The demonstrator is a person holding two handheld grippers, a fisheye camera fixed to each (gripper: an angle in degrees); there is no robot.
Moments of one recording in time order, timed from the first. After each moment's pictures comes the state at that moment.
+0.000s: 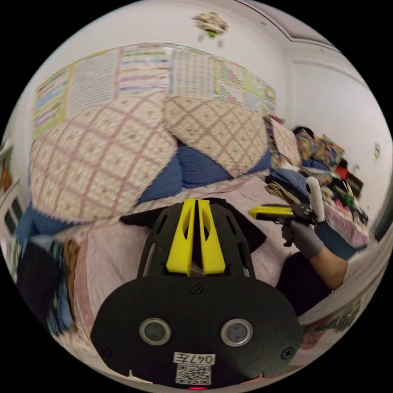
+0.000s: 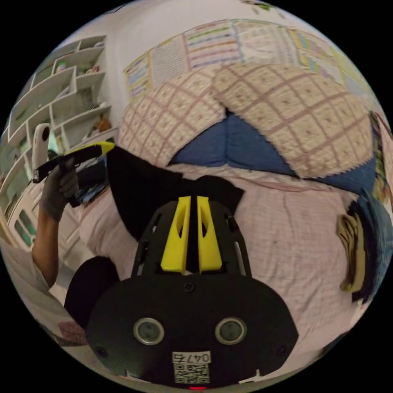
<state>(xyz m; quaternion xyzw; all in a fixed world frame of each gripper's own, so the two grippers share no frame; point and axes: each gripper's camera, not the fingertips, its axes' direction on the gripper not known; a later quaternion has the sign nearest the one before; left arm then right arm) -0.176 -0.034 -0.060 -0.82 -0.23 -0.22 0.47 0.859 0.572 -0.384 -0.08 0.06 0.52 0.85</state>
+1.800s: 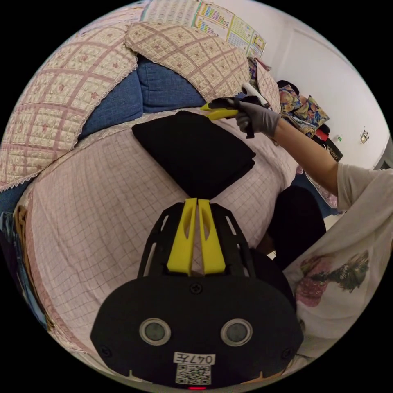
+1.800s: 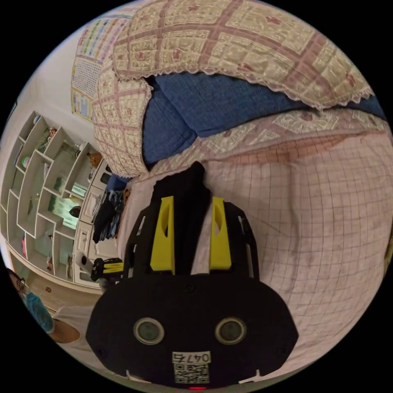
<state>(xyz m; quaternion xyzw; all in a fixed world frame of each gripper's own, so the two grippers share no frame) -0.194 0.113 -0.233 -0.86 -0.14 -0.36 0.33 1.130 0.791 -0.483 -0.10 -0.16 0.69 0.70</state>
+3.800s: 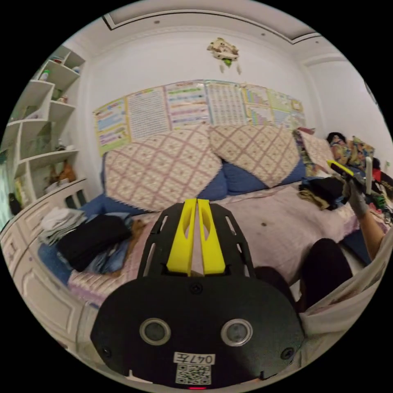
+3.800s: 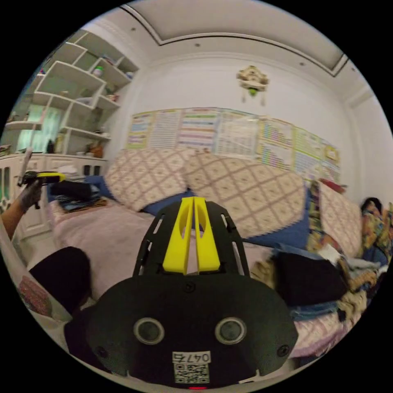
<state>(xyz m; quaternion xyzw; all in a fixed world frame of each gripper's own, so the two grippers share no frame) -0.180 -0.500 -0.370 -0.80 -0.40 -0.03 0.45 0.706 0.480 -0.791 0.05 0.29 0.38 0.88</state>
